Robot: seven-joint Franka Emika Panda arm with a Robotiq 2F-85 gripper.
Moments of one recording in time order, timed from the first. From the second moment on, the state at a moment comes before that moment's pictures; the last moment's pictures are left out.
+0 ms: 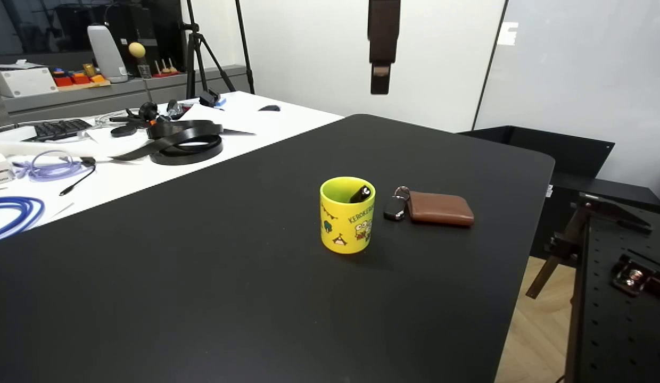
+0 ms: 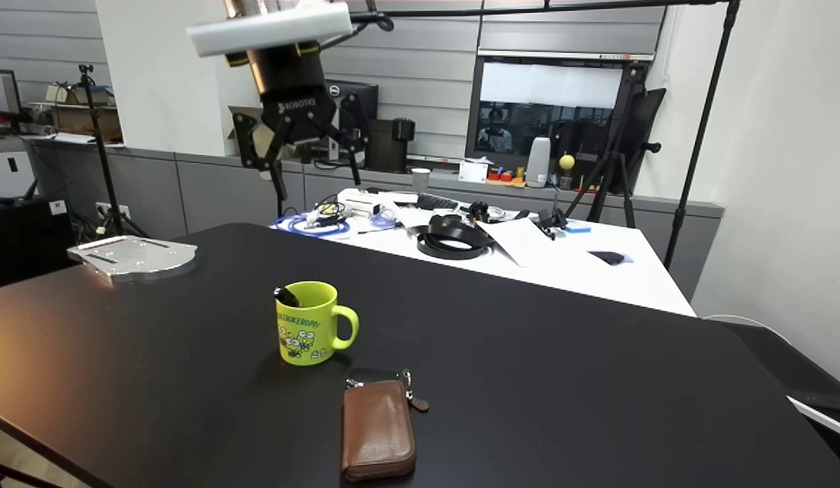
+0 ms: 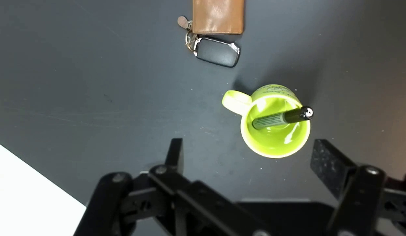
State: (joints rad) arm 0.03 -0.18 -0.01 -2.54 -0.35 2.45 -0.28
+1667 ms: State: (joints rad) arm 0.06 0.12 0.03 -2.54 -0.47 2.54 -0.22
